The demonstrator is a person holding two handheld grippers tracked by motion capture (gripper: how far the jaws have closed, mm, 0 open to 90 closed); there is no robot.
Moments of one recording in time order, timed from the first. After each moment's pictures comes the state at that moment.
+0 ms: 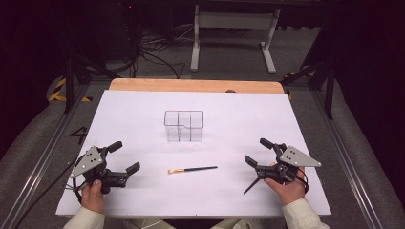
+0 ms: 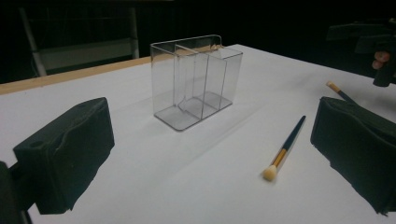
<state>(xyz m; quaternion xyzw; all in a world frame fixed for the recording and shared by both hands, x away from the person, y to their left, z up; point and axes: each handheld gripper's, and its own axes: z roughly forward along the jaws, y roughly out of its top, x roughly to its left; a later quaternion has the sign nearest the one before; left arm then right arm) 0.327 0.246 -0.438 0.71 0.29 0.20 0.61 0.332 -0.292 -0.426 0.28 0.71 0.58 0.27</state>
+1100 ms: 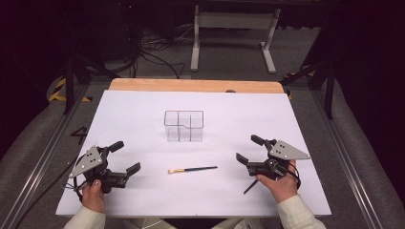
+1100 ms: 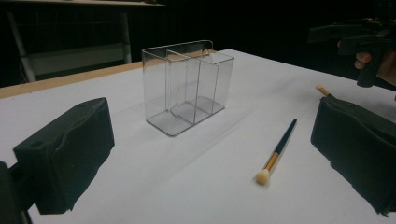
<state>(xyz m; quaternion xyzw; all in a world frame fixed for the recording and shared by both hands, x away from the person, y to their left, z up) 0.327 0.247 -0.440 0.71 0.28 0.19 0.62 0.343 -0.266 -0.416 0.27 0.73 0.58 0.24</state>
